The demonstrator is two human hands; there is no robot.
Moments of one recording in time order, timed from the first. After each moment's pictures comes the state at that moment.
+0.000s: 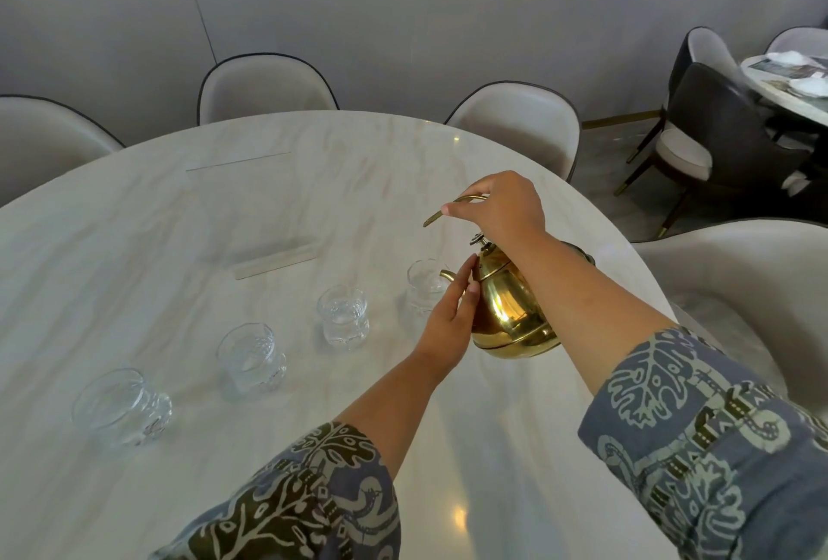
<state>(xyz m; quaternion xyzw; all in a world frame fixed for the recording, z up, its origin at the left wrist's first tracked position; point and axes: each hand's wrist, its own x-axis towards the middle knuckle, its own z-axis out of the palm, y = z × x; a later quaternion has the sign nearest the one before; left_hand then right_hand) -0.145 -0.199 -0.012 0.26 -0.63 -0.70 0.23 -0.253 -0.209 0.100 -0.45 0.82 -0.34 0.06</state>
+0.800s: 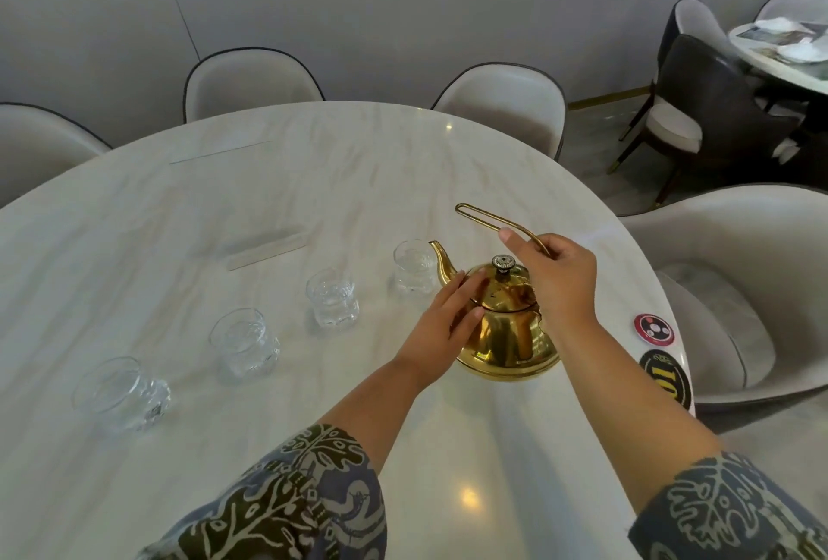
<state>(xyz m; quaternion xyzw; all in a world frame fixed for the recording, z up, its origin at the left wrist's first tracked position) -0.122 -0.176 -0.034 0.22 -0.82 -0.51 0.16 -0.249 -0.104 0.030 -0.23 0.72 -0.65 0.10</state>
